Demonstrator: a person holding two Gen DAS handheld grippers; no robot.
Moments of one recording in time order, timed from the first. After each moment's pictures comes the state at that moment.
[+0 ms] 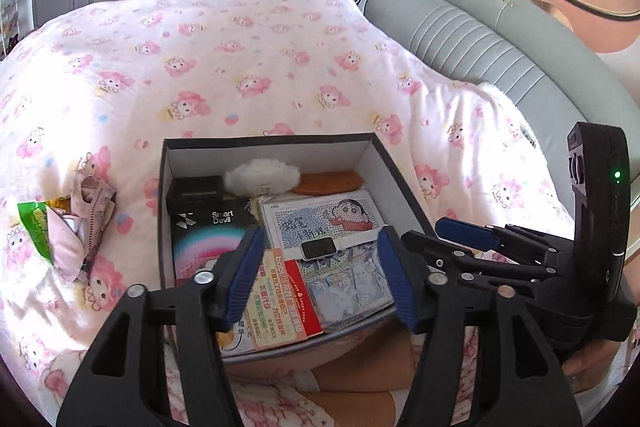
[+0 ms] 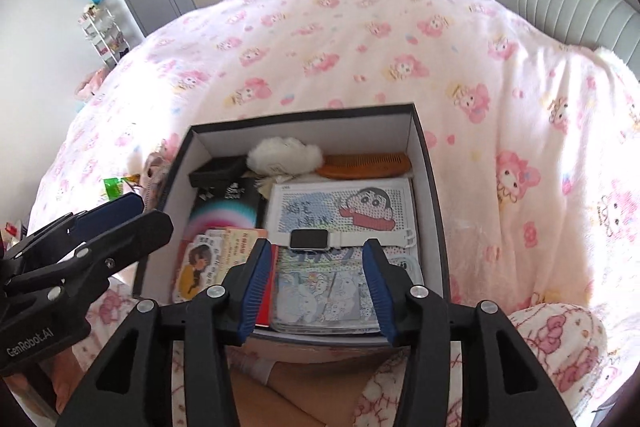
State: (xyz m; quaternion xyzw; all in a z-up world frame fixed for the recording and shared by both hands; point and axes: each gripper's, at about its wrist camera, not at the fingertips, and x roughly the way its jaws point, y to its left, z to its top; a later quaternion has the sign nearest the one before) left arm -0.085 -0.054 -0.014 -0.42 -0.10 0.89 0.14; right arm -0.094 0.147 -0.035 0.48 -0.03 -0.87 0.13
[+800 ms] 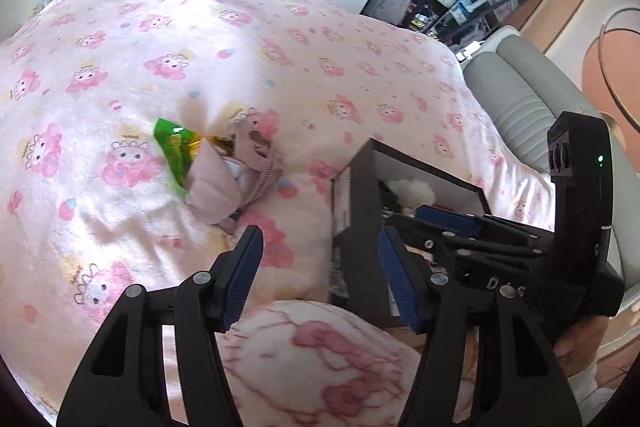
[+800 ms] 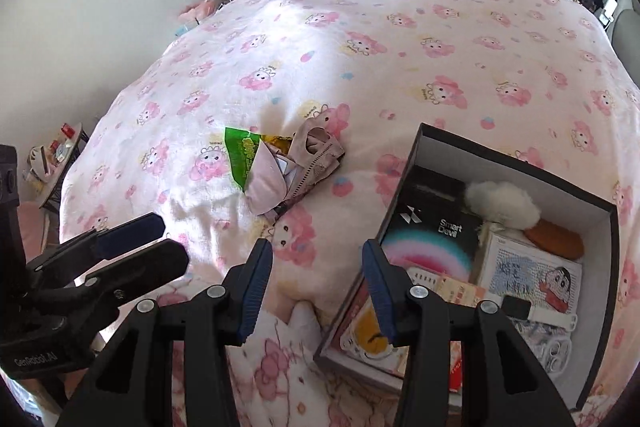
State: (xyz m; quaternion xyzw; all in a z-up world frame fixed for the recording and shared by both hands) left arm -0.015 -0.257 -0.051 -0.41 -0.24 0.88 -0.02; right arm -0.115 -0.076 -0.054 0.50 0.06 -0.80 0.31
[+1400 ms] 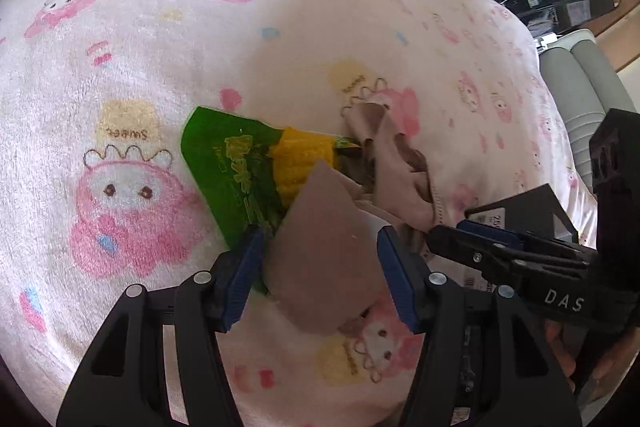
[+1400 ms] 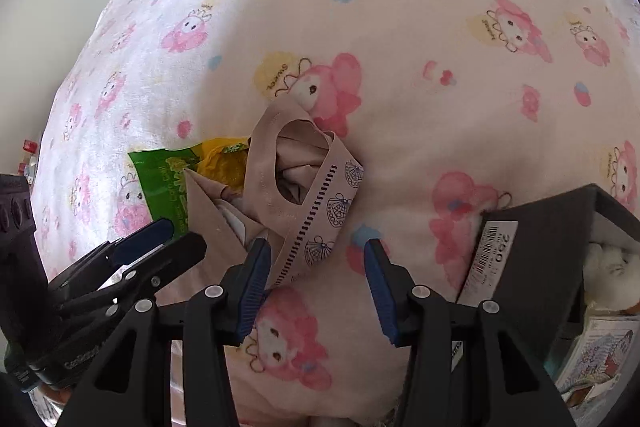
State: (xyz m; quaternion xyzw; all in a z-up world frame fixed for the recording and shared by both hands) left arm -0.141 -0.372 -0.189 -0.52 -0.29 0.80 -0.05; right arm -0.241 -0.185 -0.178 0.64 0.06 -0.73 0.25
